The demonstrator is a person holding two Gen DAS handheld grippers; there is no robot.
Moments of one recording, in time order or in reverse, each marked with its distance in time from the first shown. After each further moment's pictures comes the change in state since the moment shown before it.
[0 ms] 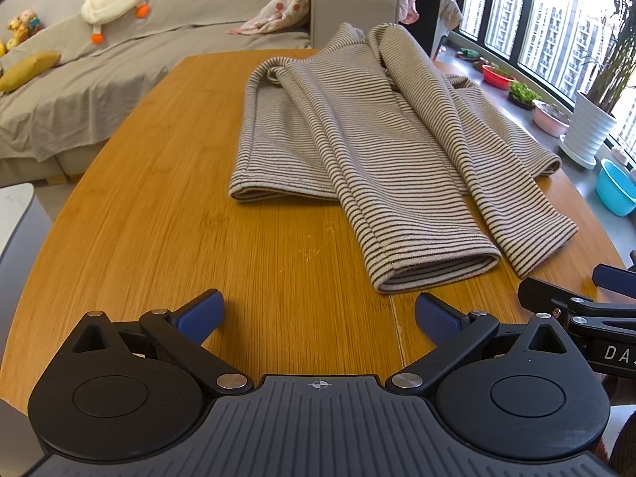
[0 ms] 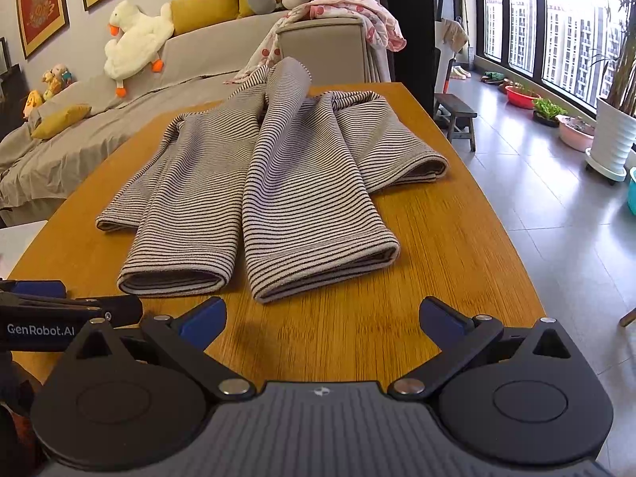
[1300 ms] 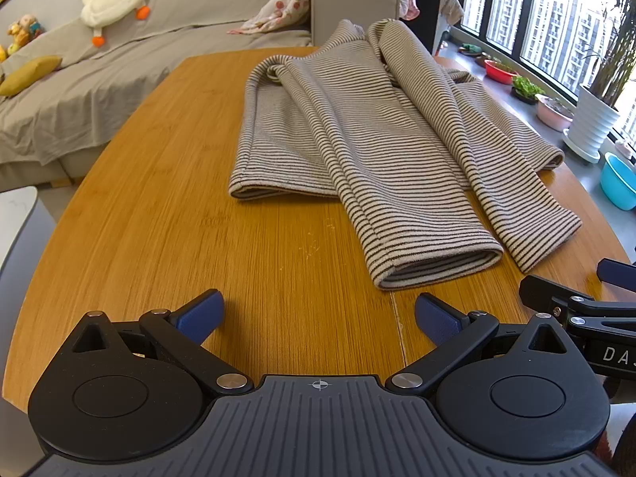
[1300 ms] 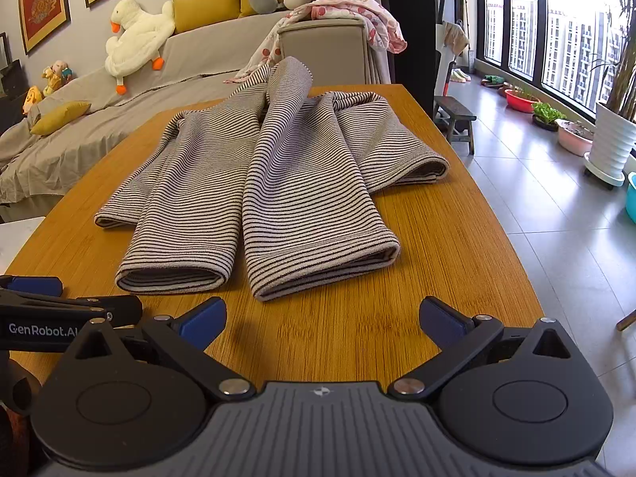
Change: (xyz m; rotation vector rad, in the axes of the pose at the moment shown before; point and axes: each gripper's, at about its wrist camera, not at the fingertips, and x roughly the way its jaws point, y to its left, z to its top) left arm 0.000 -0.005 -0.002 0.020 -0.002 0.021; right arm 0.001 0.003 -0.001 -0.015 -0.003 -0.011
